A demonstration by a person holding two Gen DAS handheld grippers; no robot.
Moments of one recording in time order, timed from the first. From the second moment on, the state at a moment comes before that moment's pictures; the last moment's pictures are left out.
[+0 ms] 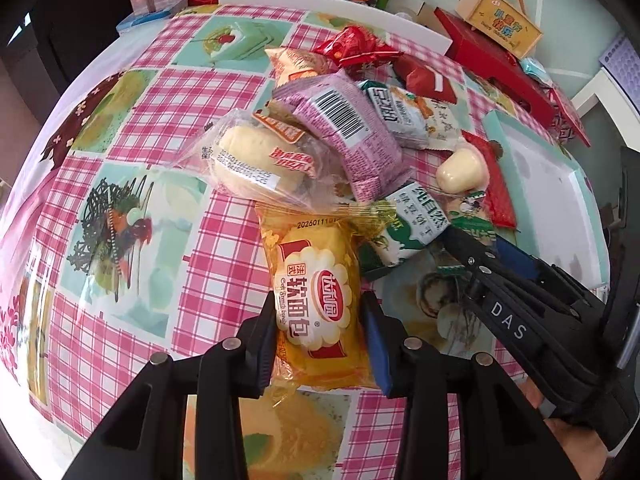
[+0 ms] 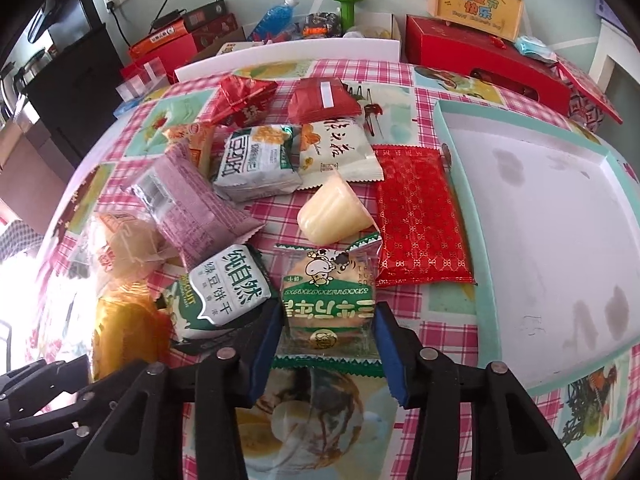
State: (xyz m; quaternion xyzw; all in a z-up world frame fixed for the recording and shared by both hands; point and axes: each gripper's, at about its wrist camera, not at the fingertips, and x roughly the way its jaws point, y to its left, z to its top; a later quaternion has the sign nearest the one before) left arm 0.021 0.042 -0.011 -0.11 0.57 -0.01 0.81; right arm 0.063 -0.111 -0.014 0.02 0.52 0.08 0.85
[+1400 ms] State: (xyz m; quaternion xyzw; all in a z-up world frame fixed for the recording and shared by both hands) left arm 0.140 -0.180 0.031 0.03 0.51 -0.18 0.84; right arm 0.064 -0.339 0.018 0.16 0.43 -0.16 0.87
